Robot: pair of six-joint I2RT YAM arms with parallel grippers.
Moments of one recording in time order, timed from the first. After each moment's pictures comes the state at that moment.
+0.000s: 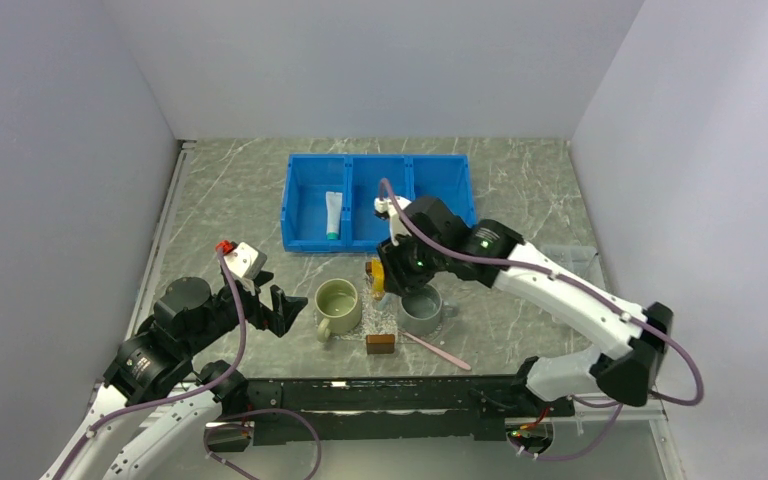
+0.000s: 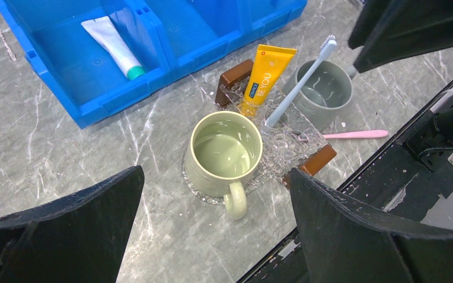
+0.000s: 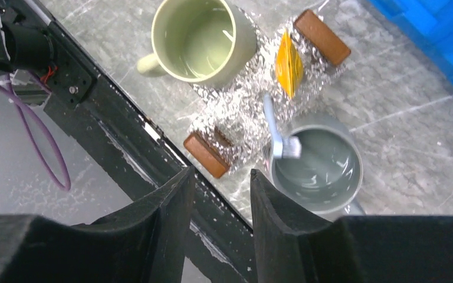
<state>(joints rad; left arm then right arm) -0.63 0.38 0.76 -0.67 0.08 -0.15 0.92 1.36 1.36 -0.86 -0.10 0.29</state>
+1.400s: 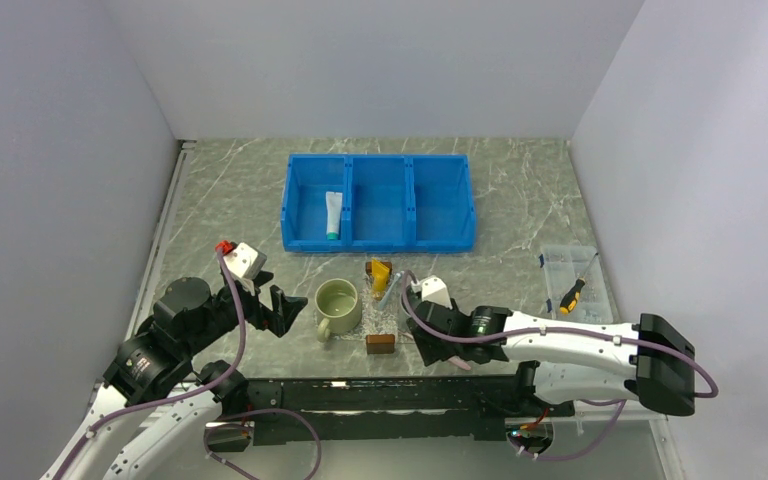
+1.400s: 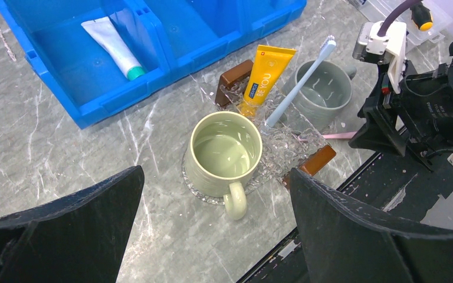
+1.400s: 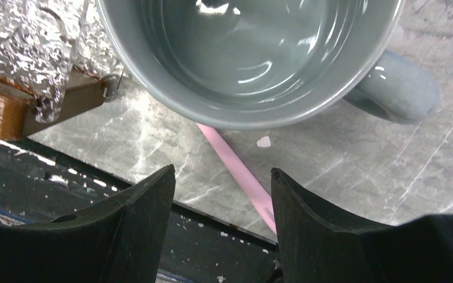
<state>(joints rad) -0.63 0.37 0.76 -0.67 0.08 -0.15 1.20 1.10 0.61 -0.66 0.34 0.68</state>
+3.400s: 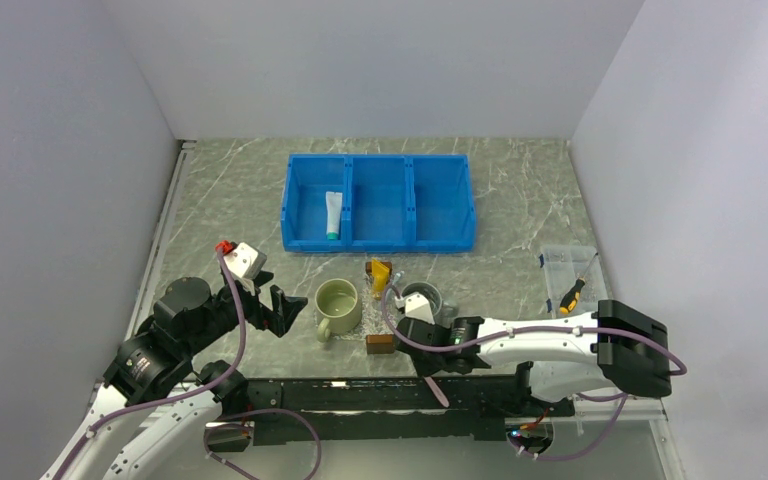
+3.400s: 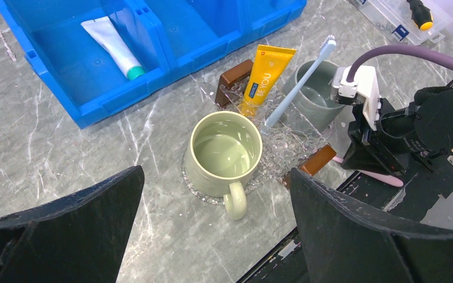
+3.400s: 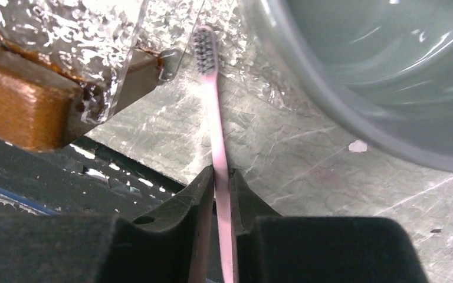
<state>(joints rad) -0.63 0.38 0.76 -0.67 0.08 -0.15 1.30 1.27 0.59 -0.49 0.26 0.81</state>
